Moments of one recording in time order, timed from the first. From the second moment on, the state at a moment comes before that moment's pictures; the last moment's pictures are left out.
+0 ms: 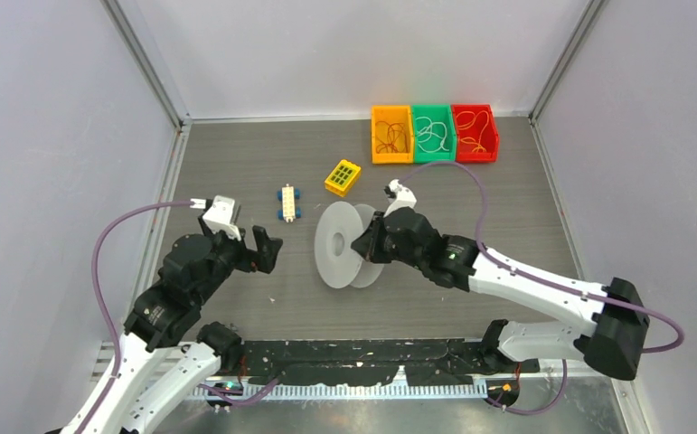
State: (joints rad) left arm -0.55 0.49 0.80 -0.63 -0.14 -0.22; right arm 0.98 1.21 0.88 -0.19 0.14 0.87
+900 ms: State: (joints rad) left arm -0.58 0.44 0.53 -0.36 0.24 -0.43; right arm 1.10 1.47 1.24 -0.46 0.37 0.95
